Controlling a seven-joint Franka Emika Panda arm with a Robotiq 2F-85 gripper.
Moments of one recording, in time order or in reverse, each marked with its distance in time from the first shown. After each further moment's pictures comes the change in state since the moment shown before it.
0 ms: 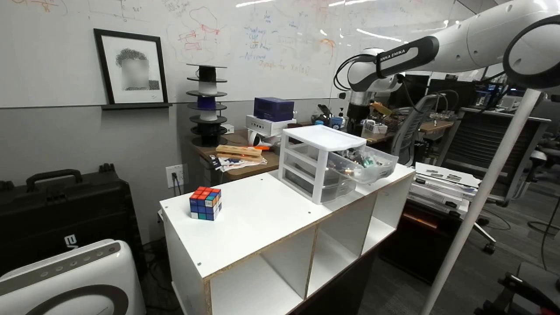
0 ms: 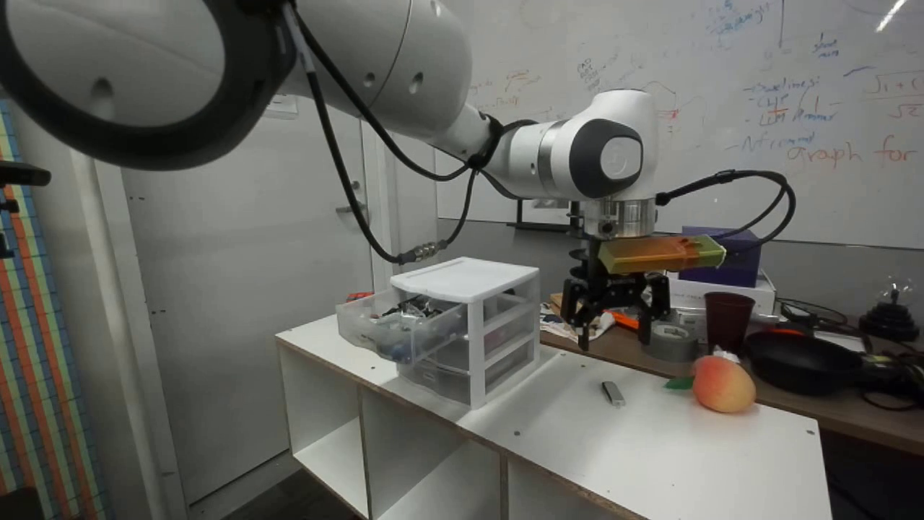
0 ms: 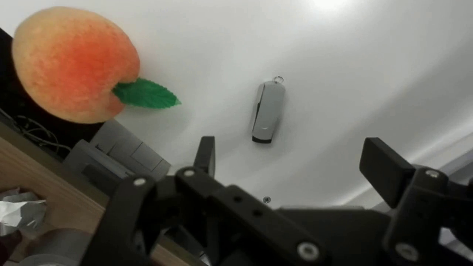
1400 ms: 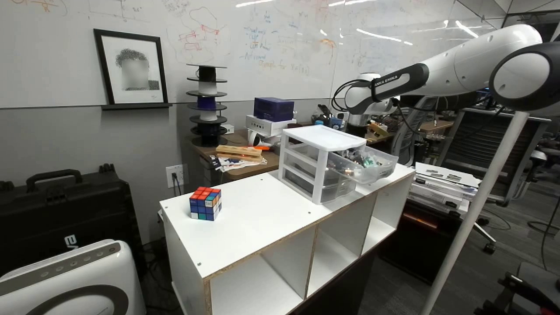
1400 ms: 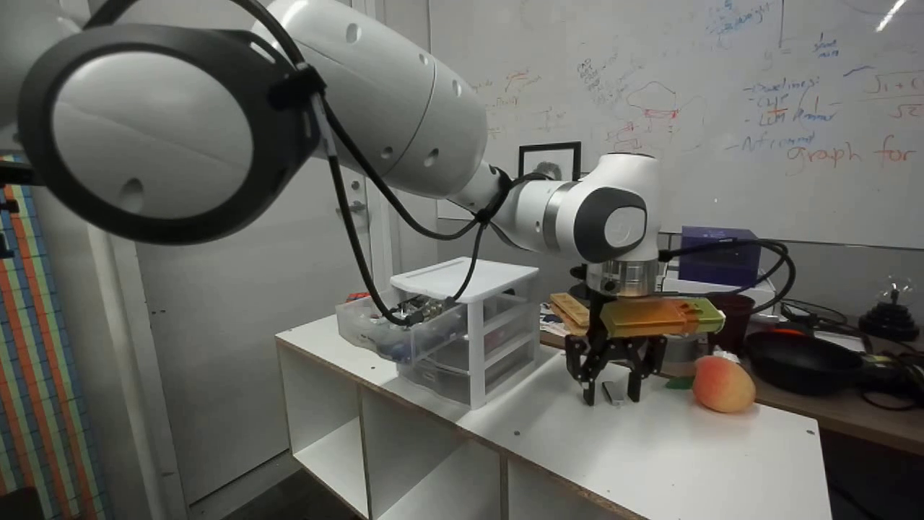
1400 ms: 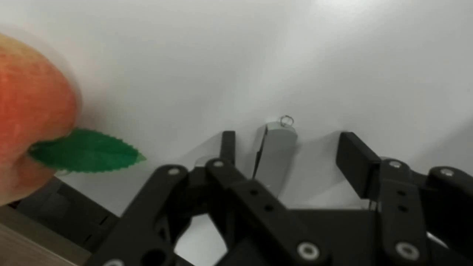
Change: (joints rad) arm -0.017 0.120 0.011 0.030 0.007 0.060 -0.012
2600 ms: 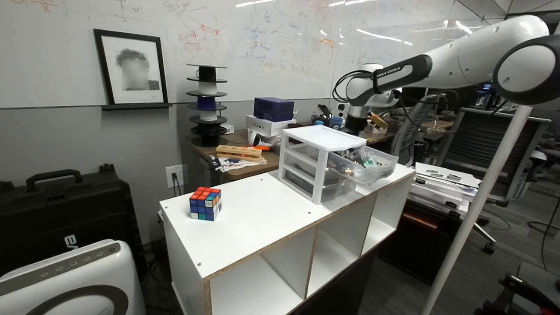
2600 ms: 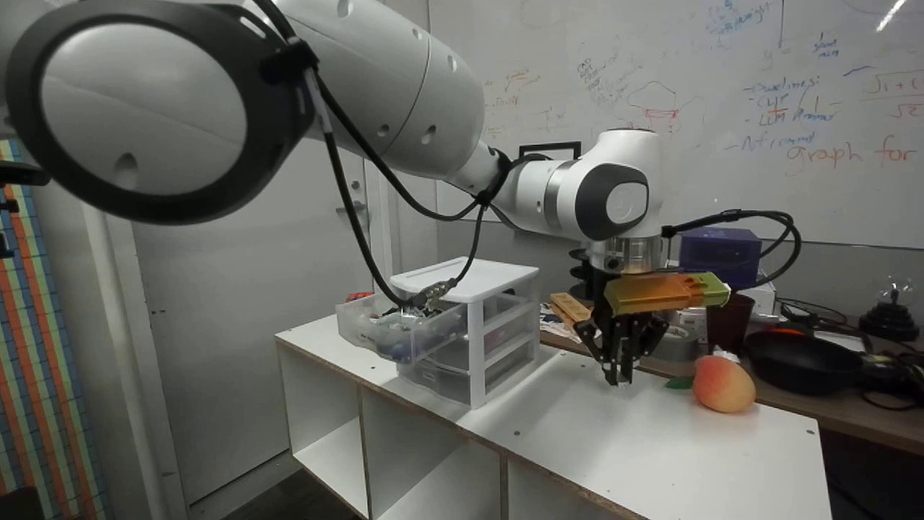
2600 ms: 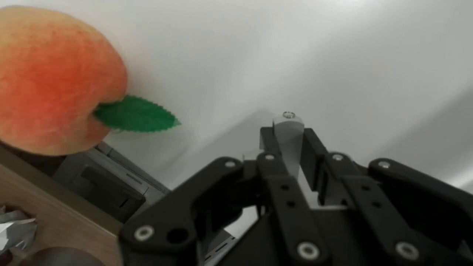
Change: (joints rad) arm 0.001 -0.036 0.000 0.005 -0.001 0.011 0.007
